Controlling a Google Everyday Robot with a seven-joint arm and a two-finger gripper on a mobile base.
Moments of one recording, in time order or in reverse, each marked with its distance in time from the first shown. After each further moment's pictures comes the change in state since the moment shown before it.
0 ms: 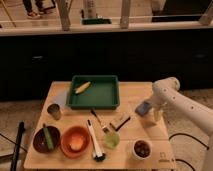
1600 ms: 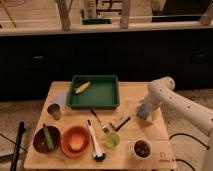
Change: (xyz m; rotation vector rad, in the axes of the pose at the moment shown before) arm -0.033 -0.010 -0.002 0.005 -0.029 -0.207
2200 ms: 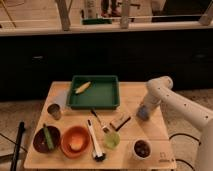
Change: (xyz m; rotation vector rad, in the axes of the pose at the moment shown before) arm 0.002 -0.003 0.011 -0.032 -0.024 -0.030
